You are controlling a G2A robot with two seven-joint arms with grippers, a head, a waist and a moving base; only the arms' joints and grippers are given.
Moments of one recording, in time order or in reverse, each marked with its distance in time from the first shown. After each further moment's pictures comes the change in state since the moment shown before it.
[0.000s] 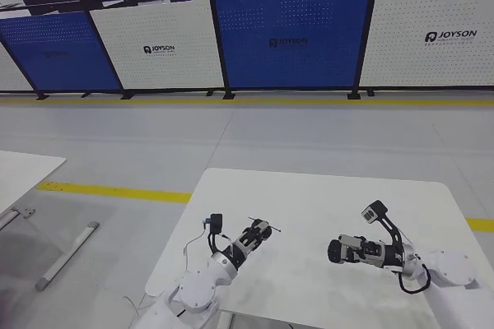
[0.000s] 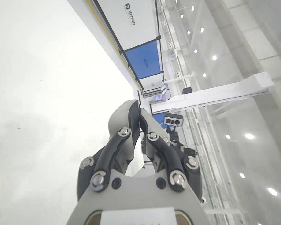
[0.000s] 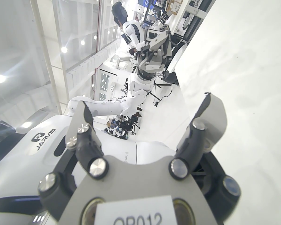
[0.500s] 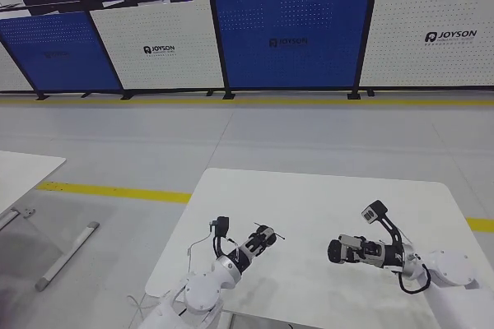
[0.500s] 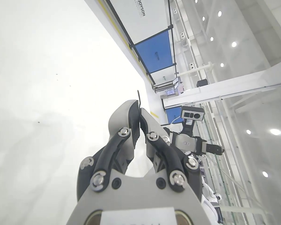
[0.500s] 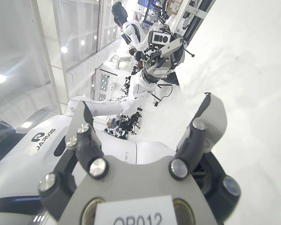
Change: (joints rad) left arm -0.006 -0.001 0.017 0.003 0.015 -0.022 -0.029; right arm 0.000 0.000 0.000 0.000 0.000 0.000 0.000
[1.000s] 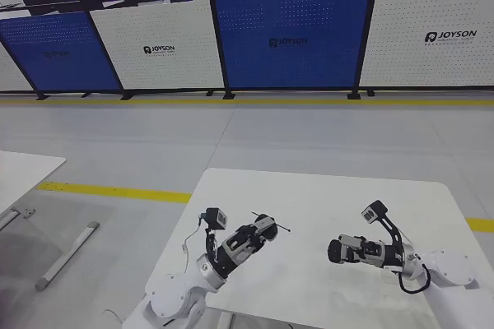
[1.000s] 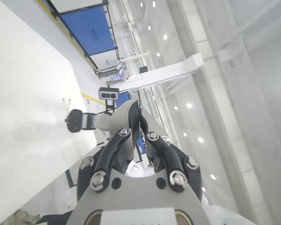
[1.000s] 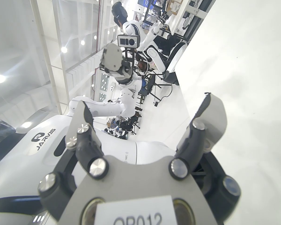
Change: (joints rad) left arm 0.158 0.023 -0.177 -0.275 -0.384 -0.189 -0.269; right arm 0.000 0.000 0.000 0.000 0.000 0.000 0.000
